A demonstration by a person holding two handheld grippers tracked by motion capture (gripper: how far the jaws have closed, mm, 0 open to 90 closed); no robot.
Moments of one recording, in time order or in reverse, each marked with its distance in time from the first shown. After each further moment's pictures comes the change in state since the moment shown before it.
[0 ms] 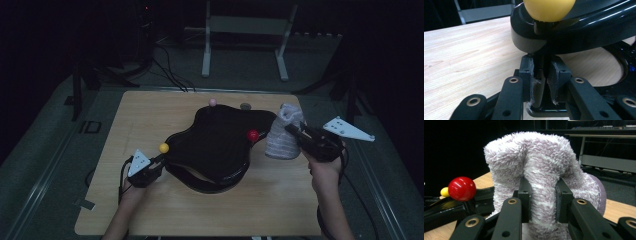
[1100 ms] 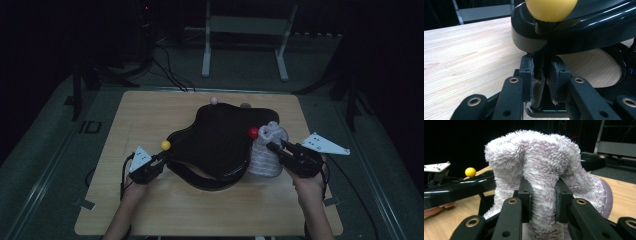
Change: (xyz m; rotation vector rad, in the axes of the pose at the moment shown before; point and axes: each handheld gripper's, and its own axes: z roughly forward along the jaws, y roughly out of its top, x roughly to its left) left arm 0.004 0.003 0.008 0.000 -0.022 -0.015; right arm 0.040 -0.034 0.010 0.081 0.080 0.021
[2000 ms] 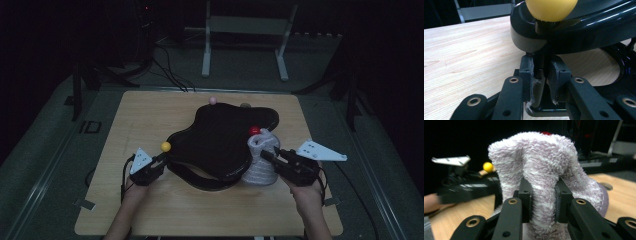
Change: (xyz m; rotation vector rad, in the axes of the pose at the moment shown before) left arm -0.005 -0.001 -0.003 0.004 0.011 -0.007; right arm 0.024 0.003 -0.011 0.019 0.083 -0.041
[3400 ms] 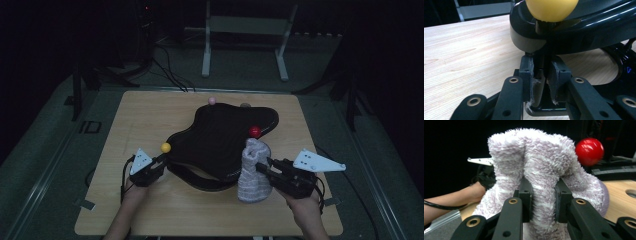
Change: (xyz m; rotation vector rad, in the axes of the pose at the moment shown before) left arm -0.002 0.000 -0.002 0.011 -0.002 -0.005; right arm 0.028 -0.003 -0.007 -0.008 0.124 -0.007
